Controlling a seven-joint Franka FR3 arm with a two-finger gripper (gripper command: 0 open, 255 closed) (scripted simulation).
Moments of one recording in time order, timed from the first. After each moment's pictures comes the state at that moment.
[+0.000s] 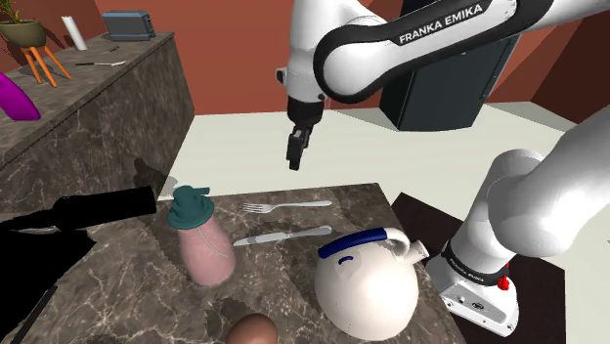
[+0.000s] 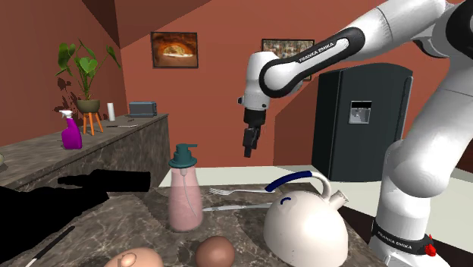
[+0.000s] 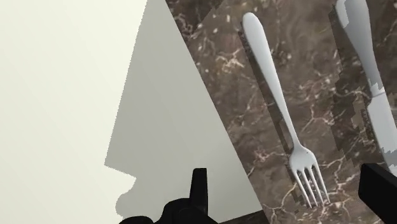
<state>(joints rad) 0.17 -0.36 0.17 -2.39 0.06 2.14 -0.15</state>
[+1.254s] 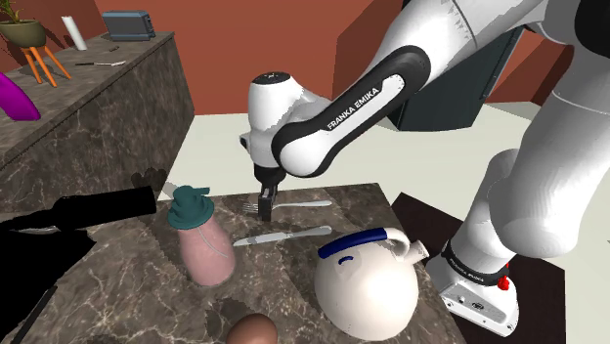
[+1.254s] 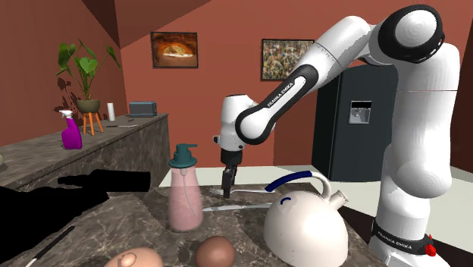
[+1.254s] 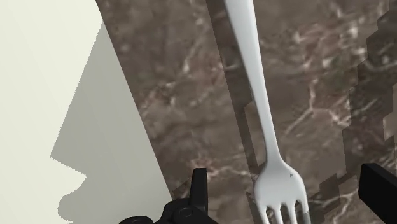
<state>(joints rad) 0.23 0.02 0.24 -2.35 0.02 2.44 -0.15</state>
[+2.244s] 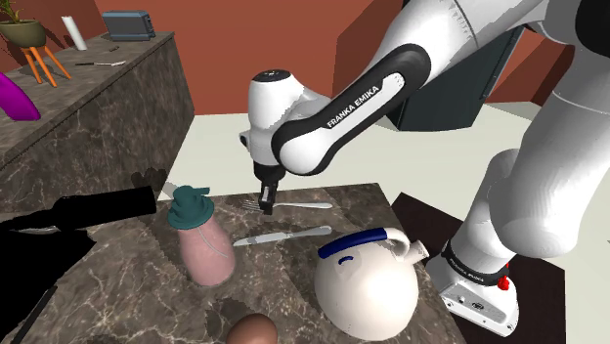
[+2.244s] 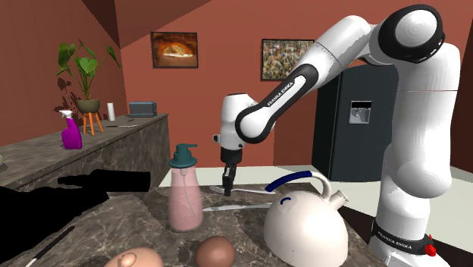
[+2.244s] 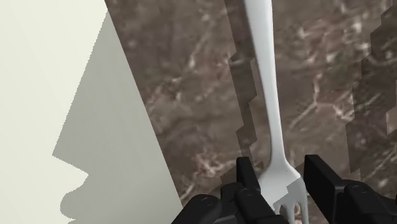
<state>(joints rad) 0.23 0.02 0.24 -2.34 0.02 2.44 -0.15</state>
